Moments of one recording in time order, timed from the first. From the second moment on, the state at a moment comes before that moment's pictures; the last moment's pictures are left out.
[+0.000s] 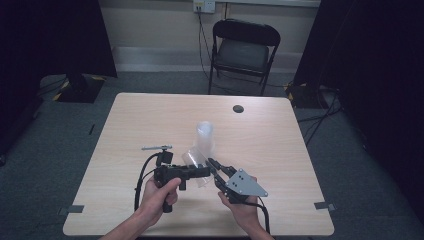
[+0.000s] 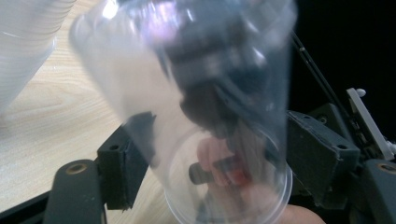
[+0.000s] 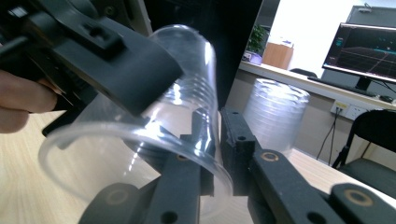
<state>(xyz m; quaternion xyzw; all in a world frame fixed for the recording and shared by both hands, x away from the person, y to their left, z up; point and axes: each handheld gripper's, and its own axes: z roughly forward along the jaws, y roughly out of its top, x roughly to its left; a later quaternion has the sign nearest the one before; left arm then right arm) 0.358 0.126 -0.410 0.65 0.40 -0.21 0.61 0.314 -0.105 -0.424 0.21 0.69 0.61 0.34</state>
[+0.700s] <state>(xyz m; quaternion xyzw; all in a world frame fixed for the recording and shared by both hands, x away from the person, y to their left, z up) 0.357 0.130 -0.408 0.70 0.38 -0.11 0.59 0.325 -0.126 -0.417 0.27 0.71 0.58 0.30</state>
